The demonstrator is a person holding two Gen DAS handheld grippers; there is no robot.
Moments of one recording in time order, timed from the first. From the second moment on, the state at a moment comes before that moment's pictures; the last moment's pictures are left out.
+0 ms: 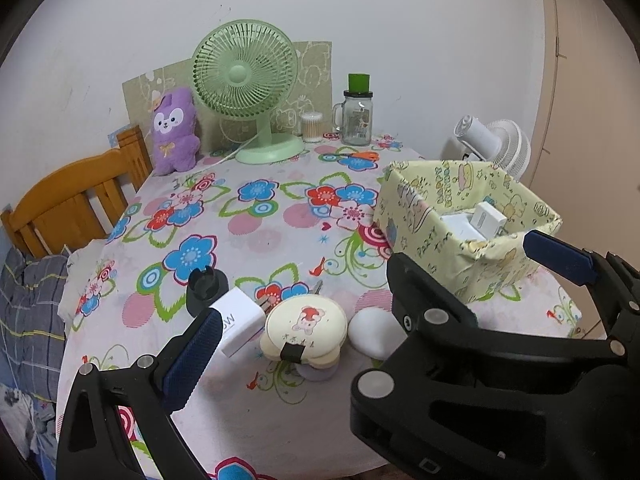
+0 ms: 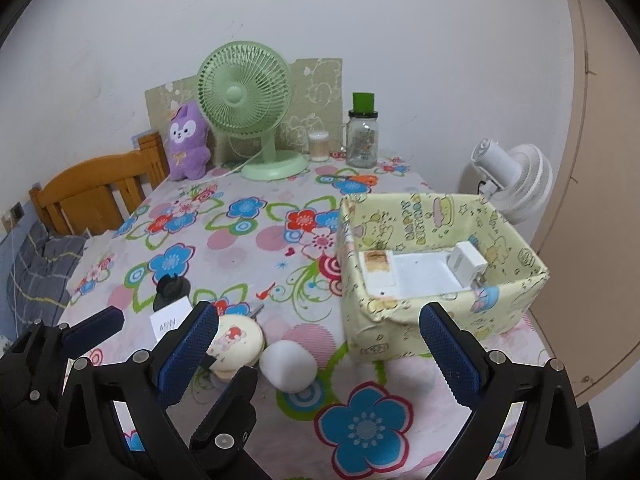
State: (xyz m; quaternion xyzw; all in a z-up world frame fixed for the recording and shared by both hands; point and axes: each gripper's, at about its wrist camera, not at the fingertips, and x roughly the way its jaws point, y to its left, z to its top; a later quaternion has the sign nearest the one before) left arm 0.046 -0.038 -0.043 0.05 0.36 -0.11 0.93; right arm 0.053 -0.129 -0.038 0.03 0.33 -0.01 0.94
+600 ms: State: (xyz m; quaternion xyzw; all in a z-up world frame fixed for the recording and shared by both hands) left arm 0.062 -0.014 -0.093 0.04 0.39 -0.10 0.91; right arm 0.063 -0.107 -0.081 0.00 0.34 0.01 0.94
